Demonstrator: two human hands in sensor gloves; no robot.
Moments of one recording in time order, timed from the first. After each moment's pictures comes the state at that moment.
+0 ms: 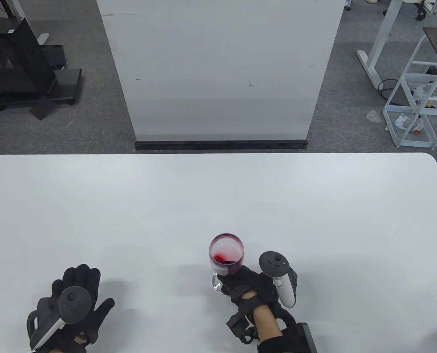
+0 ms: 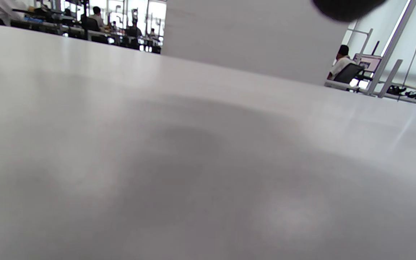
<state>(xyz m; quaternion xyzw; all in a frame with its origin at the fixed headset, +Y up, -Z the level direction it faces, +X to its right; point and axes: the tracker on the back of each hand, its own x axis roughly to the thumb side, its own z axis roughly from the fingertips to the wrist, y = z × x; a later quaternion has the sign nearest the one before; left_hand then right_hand) -0.374 -0.730 -0.244 -0.09 0.00 0.08 0.99 0.061 -0.788 -0.303 -0.03 0.23 0.77 0.59</state>
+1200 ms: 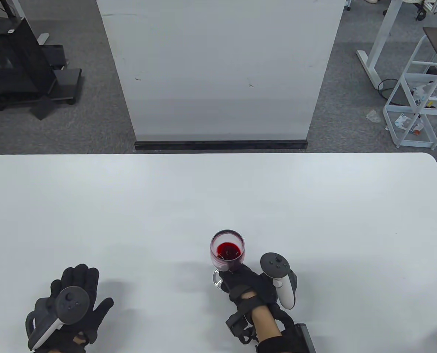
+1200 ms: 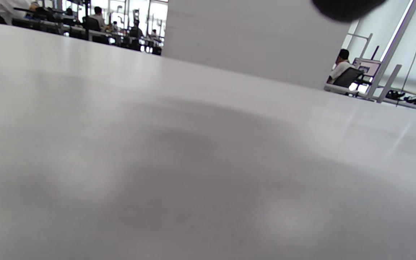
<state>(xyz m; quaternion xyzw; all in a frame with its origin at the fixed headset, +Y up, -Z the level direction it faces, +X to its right) -0.377 -0.728 -0.242 -0.08 0.01 0.08 0.99 0.058 -0.792 -0.300 -0.04 0.24 0.74 0.63</state>
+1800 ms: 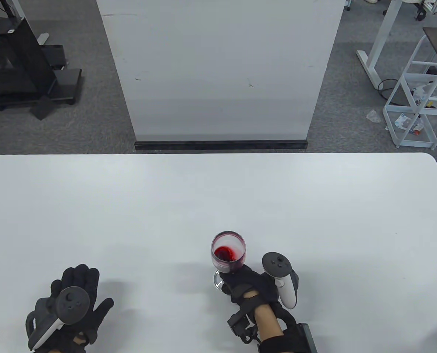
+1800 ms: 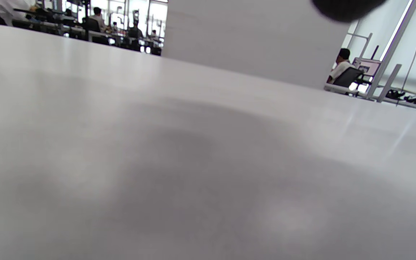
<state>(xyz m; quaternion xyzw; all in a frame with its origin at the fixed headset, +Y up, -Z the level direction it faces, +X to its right) -0.377 -0.727 -0.242 -0.08 0.01 0.08 0.99 0.064 -0.787 -0.301 -0.03 0.25 0.75 0.61</state>
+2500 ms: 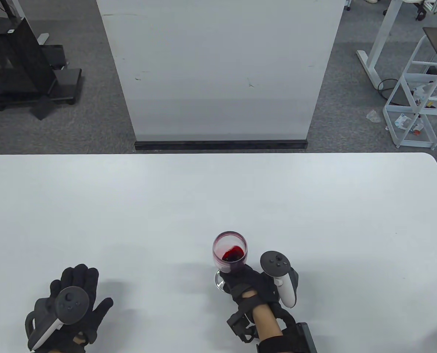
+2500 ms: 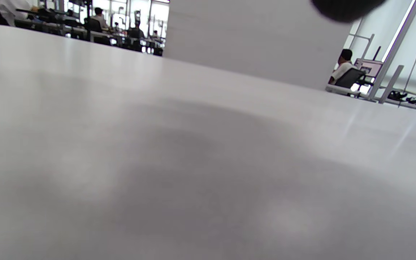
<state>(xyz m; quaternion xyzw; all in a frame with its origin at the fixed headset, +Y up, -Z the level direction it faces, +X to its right) -0.377 -0.727 -0.242 -0.08 0.01 0.08 0.99 0.059 -0.787 -0.300 -0.04 0.23 0.76 0.60</state>
